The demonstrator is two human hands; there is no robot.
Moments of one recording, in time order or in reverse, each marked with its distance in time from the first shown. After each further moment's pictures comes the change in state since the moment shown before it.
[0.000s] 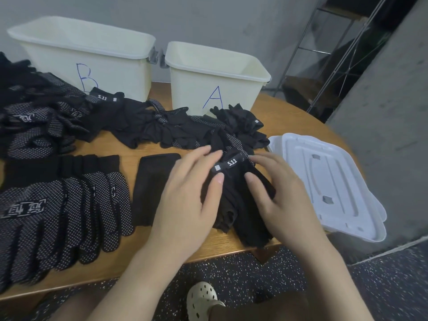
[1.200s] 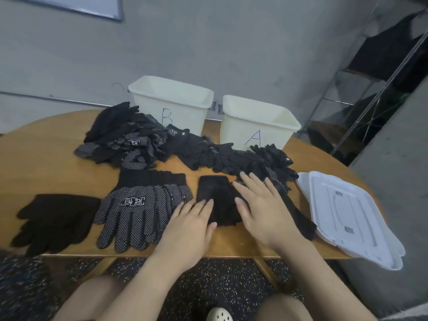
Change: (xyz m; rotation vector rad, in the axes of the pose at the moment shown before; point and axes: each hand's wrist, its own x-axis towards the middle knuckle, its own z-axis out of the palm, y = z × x) left_hand -0.051 -0.053 -0.084 0.556 -0.414 -0.110; right_hand 0.008 -0.074 0.050 -0.476 -0.318 -0.246
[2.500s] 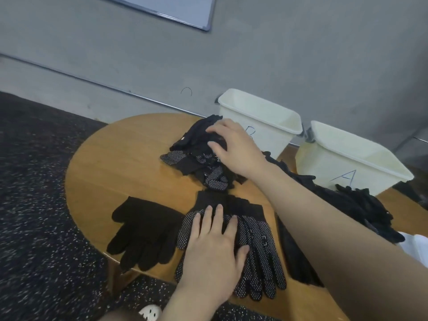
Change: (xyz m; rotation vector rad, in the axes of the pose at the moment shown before) left_hand -0.028 -0.101 -0.032 0.001 0.105 -0.288; right_hand 0.253 -0.202 0.014 0.280 0.049 -0.429
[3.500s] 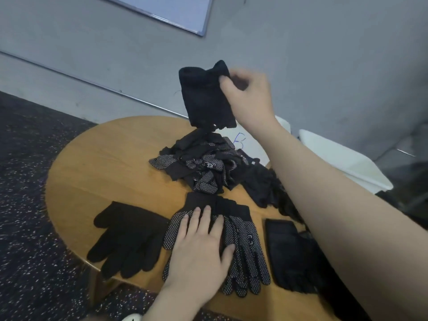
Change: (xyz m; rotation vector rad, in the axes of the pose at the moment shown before) left_hand 0.013 -0.004 0.007 0.005 -0.013 -0.026; right_hand 0.049 -0.032 -0.083 0.452 0.422 0.166
